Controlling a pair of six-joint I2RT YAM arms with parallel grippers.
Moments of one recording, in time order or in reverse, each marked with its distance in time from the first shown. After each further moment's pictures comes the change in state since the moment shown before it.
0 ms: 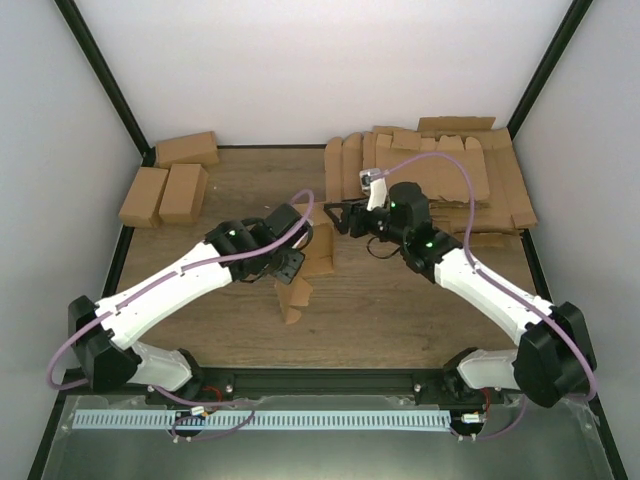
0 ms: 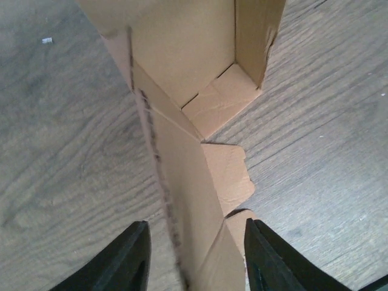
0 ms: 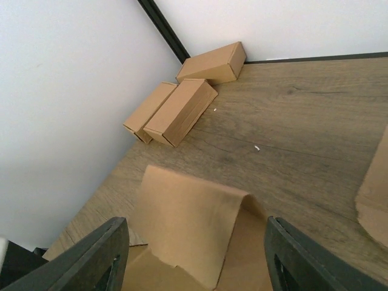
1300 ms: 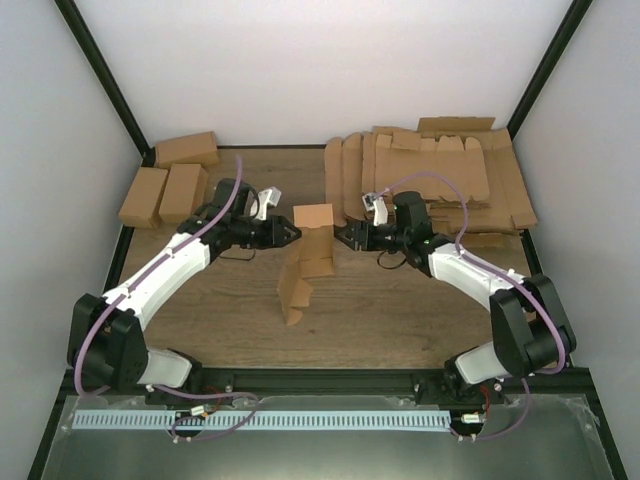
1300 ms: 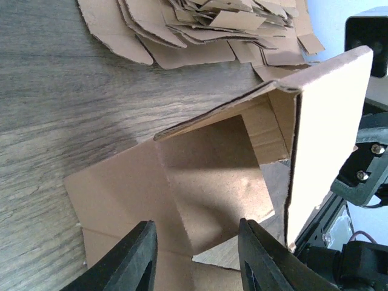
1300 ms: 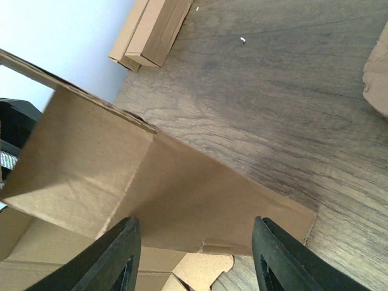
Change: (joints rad) left arm 0.473 -0.025 -0.293 0.616 0.817 -0.242; right arm -0.169 0.140 -0.111 -0.020 -0.325 0.050
